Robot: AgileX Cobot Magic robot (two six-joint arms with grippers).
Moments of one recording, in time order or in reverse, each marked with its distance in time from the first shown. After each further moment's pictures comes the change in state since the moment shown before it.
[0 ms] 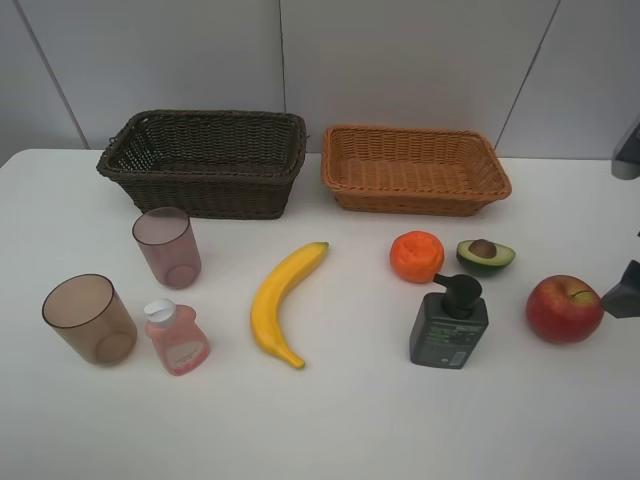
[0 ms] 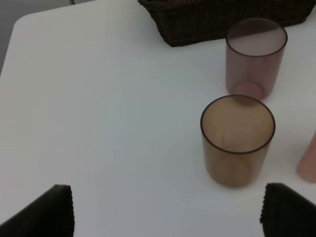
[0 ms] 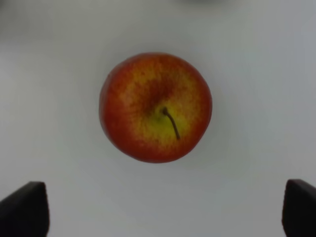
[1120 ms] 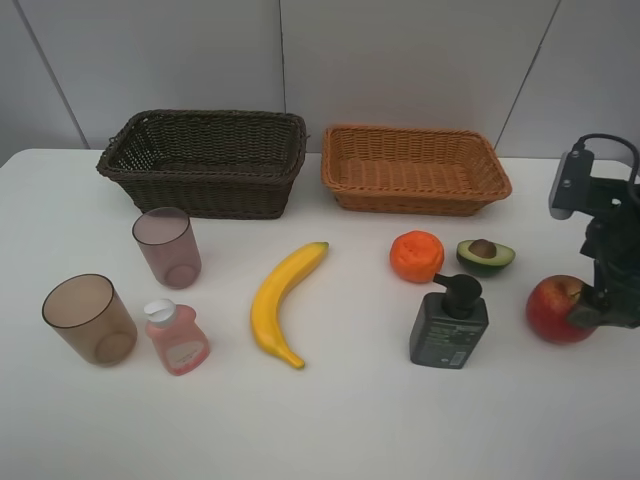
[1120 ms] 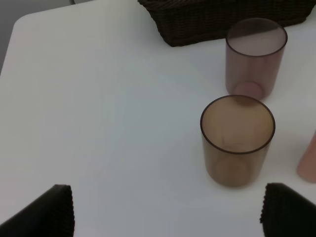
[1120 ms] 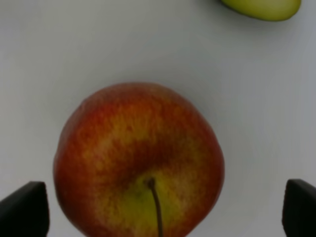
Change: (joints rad) left arm 0.000 0.000 0.000 0.000 0.000 0.000; right arm 0.000 0.314 -0.001 -0.025 -0.219 -0.166
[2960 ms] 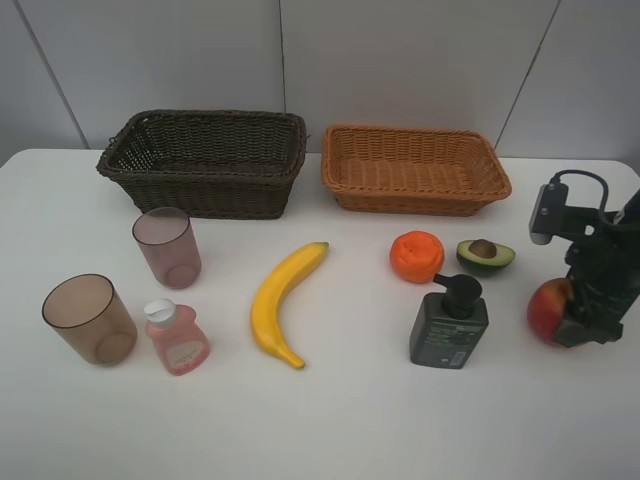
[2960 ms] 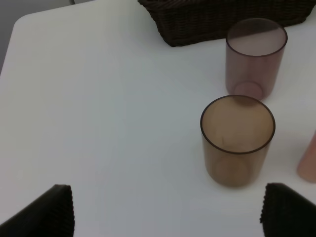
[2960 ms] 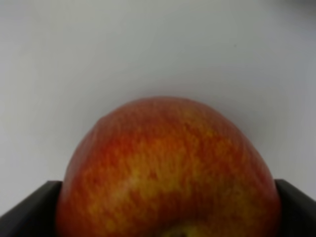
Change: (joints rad) left arm 0.000 0.000 0.000 0.000 0.000 0.000; right arm -0.001 0.135 -0.001 0.023 -0.011 -0.003
